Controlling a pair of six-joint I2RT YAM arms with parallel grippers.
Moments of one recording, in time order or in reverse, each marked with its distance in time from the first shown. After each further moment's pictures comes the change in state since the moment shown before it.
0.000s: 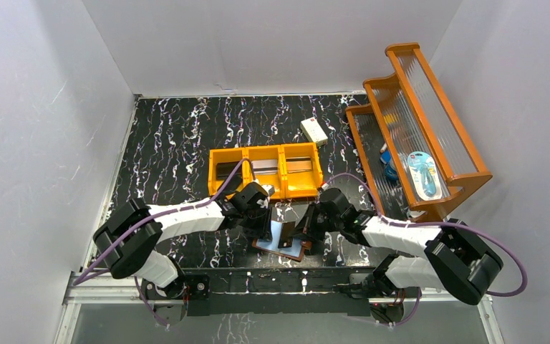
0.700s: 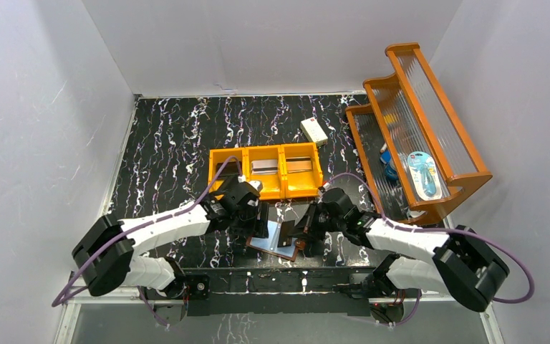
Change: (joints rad) left arm -0.001 -0.152 0.000 -0.158 -0.131 -0.016; right arm -0.003 -0.105 -0.018 -0.017 -0.006 0.029
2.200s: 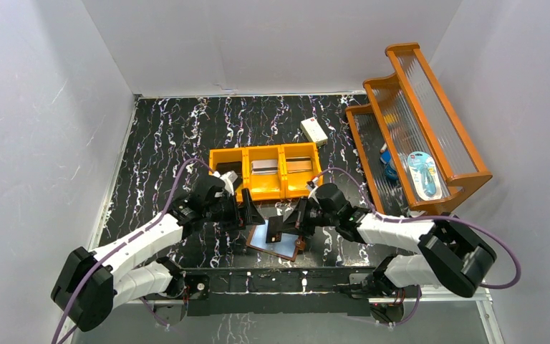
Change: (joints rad) left arm 0.272 -0.277 -0.158 0.131 0.276 -0.111; right arm 0.022 0.174 0.067 0.169 -0.091 0.009
